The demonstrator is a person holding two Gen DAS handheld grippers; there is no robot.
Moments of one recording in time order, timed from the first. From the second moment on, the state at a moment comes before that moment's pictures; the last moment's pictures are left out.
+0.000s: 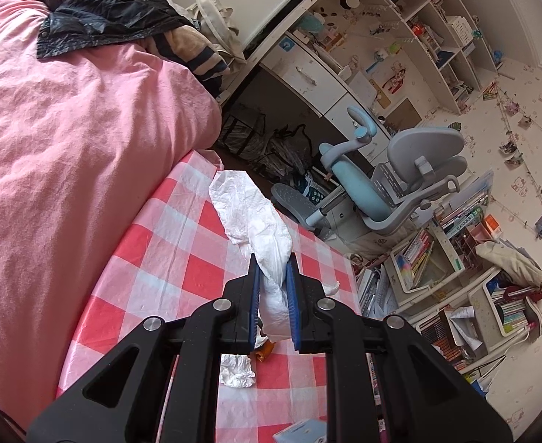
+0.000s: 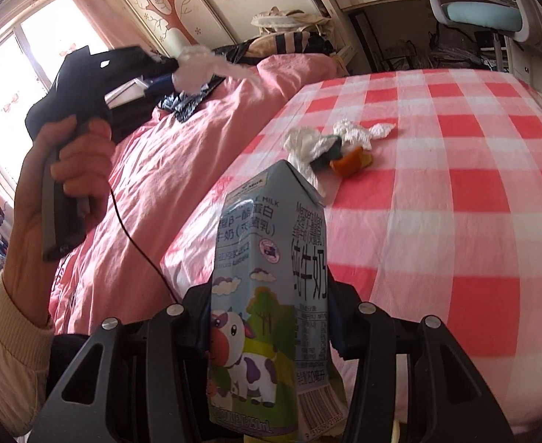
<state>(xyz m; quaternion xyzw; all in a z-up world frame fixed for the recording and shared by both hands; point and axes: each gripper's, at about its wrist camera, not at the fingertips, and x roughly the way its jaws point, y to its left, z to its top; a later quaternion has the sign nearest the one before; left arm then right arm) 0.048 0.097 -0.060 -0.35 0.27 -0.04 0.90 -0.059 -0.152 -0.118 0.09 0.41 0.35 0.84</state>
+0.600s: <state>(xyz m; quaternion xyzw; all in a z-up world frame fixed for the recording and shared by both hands) 0.039 0.100 -0.059 -0.35 0.27 -0.05 0.90 -0.106 -0.146 -0.143 0.07 0.45 0.35 0.82</state>
